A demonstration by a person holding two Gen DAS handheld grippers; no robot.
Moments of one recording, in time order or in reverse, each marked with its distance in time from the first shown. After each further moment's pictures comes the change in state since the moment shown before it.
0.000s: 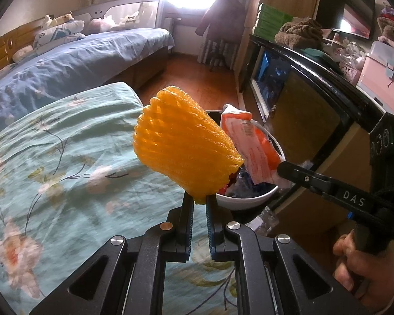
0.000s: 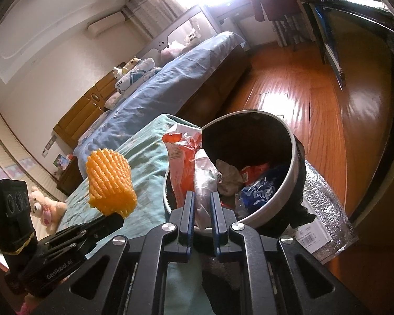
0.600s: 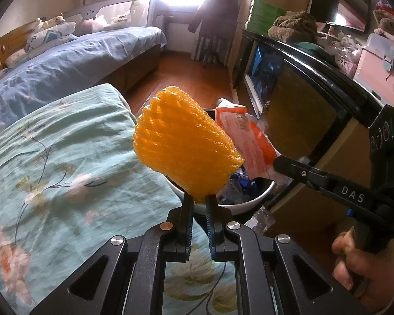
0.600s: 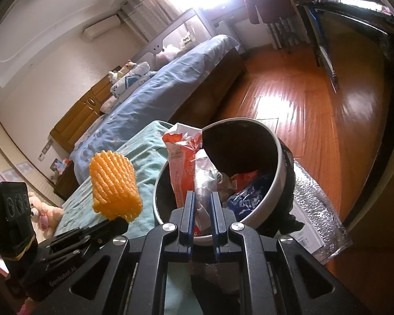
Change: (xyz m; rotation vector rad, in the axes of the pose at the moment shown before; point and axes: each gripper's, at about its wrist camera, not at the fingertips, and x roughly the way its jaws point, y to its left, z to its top) left arm 0.016 -0.016 0.008 0.029 0.018 -0.016; right arm -0.002 -0.013 0.008 0.011 -0.017 -0.022
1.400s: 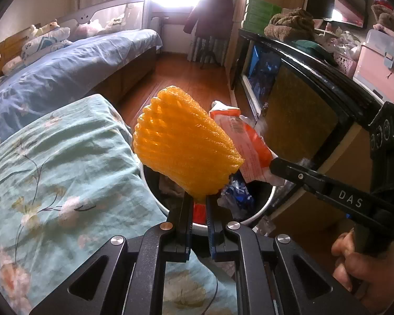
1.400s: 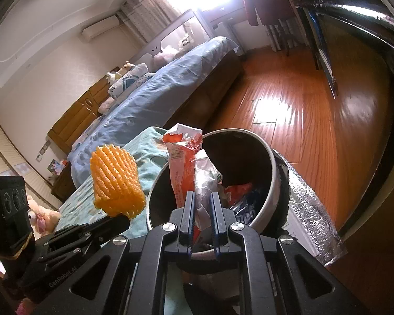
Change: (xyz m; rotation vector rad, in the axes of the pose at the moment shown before) left arm 0.011 -0.008 0.012 0.030 0.000 0.007; right arm 0.000 0.000 0.005 -0.001 -0.005 -0.011
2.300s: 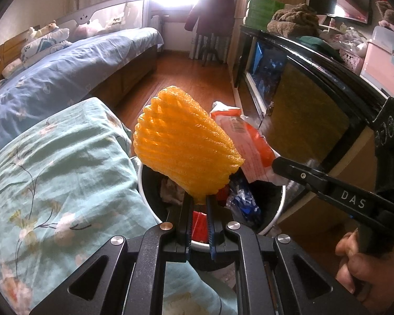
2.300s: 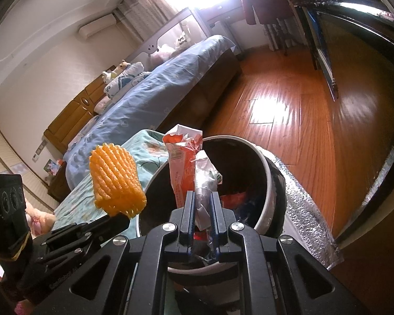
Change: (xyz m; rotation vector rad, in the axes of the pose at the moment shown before) left arm 0.017 -0.003 0.017 0.012 0.019 0.025; right arm 0.008 -0.003 0.009 -0.001 0.006 -0.020
